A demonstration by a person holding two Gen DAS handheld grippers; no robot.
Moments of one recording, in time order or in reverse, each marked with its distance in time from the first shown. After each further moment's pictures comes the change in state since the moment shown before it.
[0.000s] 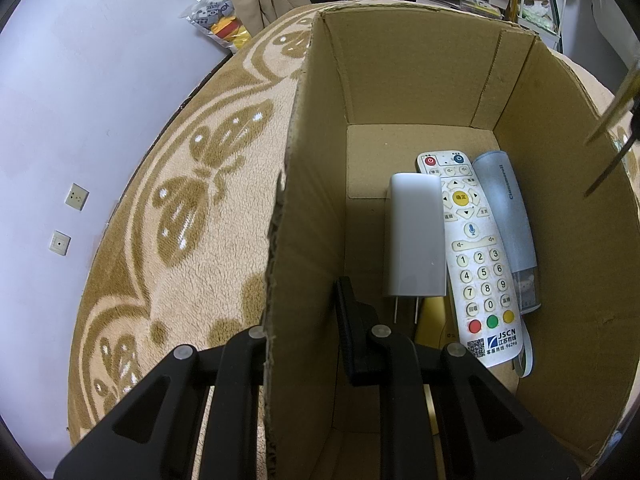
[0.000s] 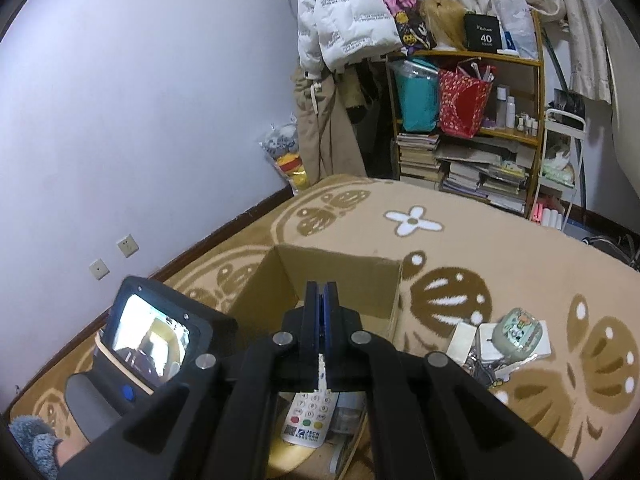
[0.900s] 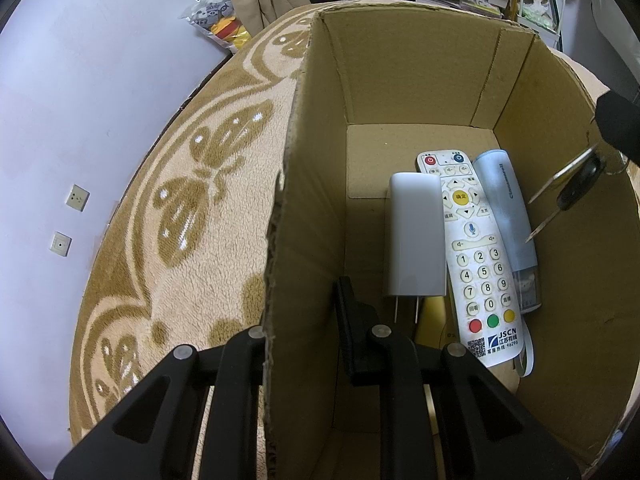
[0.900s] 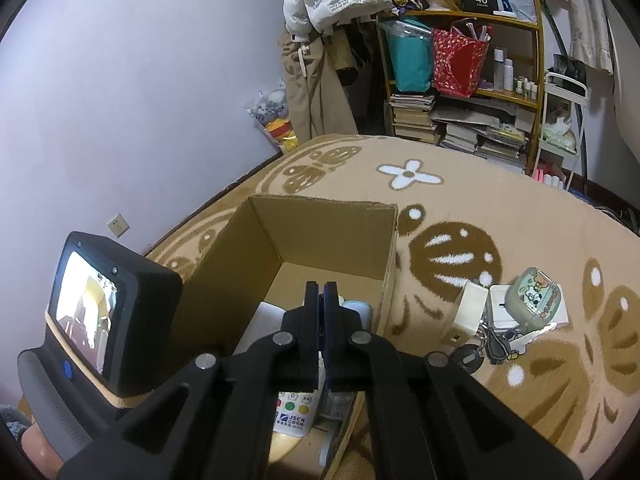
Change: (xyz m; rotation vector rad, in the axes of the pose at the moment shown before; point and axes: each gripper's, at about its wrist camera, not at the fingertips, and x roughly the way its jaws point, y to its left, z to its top) left arm 0.000 -0.001 0.000 0.002 0.000 0.002; right arm 0.036 -0.015 -0.021 0.035 0.121 -0.013
